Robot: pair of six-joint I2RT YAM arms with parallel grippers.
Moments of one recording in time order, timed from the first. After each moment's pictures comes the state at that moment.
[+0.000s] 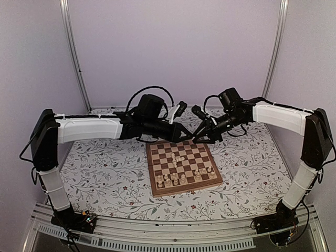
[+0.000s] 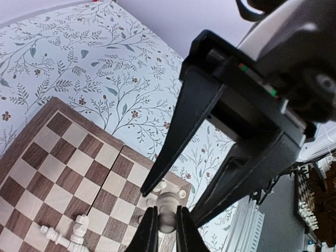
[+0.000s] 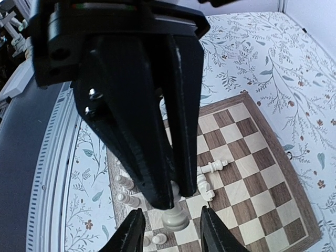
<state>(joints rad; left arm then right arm) -0.86 1.84 1.37 -0.03 0.42 -0.41 0.54 1.75 1.37 -0.57 -0.87 -0.58</state>
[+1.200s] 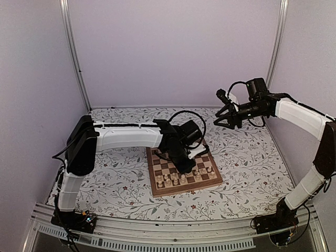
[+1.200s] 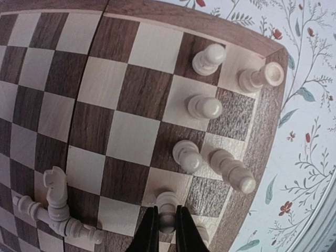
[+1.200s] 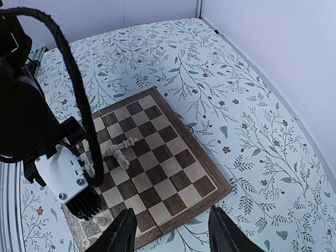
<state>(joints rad) -1.06 2.21 1.82 -0.80 0.07 0.03 0.33 1.57 1.31 -0.52 -0.73 -0.62</state>
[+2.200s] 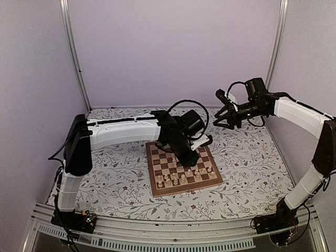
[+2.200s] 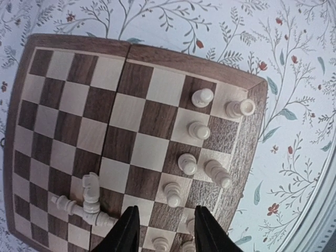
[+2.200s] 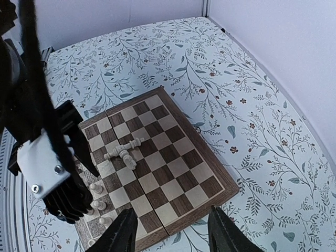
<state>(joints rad) -1.07 2.20 1.94 -0.87 0.03 0.05 0.33 1.58 1.33 -0.55 -0.76 -0.62</state>
